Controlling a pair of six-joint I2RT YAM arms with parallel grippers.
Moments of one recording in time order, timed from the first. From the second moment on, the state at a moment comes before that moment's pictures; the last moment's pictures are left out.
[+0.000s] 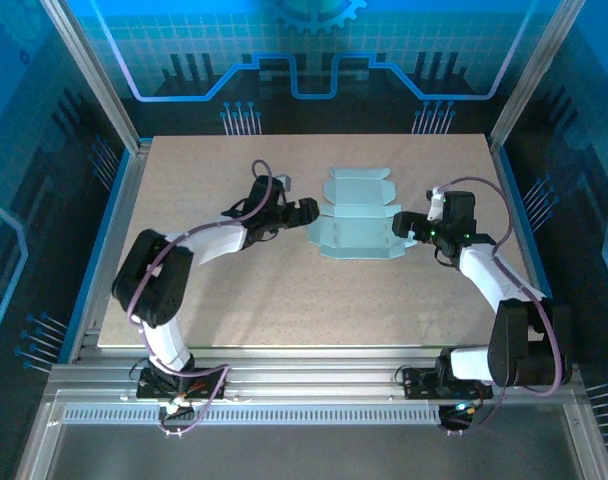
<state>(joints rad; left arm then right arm) -0.46 1.82 1.12 0.01 0.16 -0.67 0.00 1.34 0.77 -0.21 -0.22 0.20</state>
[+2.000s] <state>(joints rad) -0.60 1.86 0.92 0.24 -0.09 -1.32 0.19 1.61 0.59 0.24 -0.46 1.16</state>
